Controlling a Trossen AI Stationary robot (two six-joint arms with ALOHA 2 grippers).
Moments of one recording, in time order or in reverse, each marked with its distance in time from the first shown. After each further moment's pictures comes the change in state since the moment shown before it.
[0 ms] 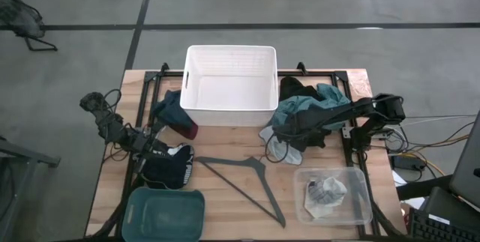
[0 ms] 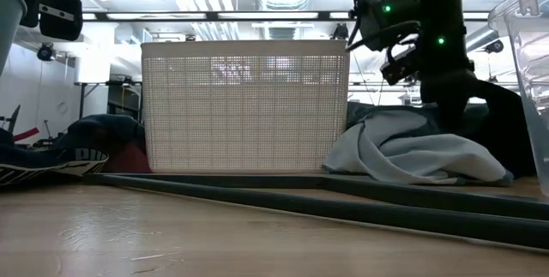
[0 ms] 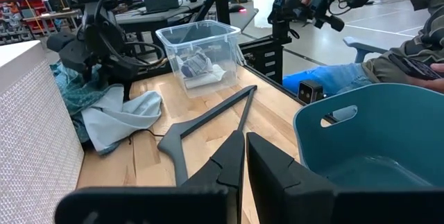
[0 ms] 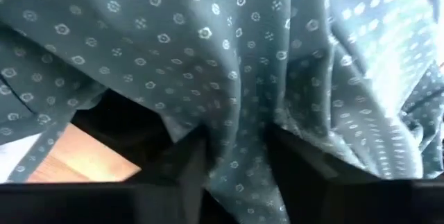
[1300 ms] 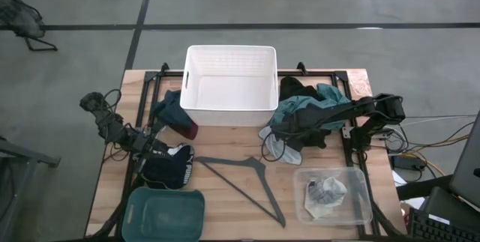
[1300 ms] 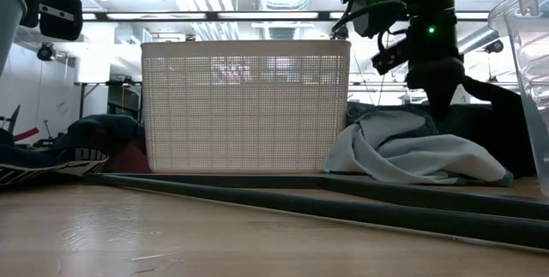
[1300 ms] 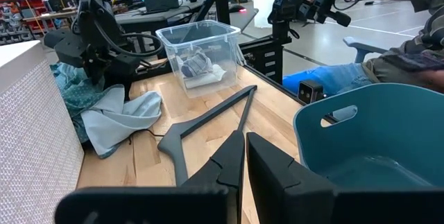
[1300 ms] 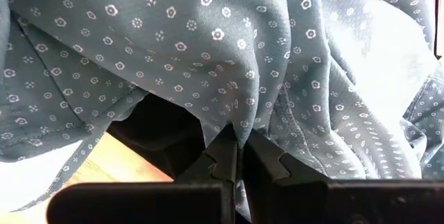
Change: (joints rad) left arm 0.000 0.000 0.000 0.000 0.000 0.000; right arm 0.001 0.000 0.065 0.004 -0.021 -0.001
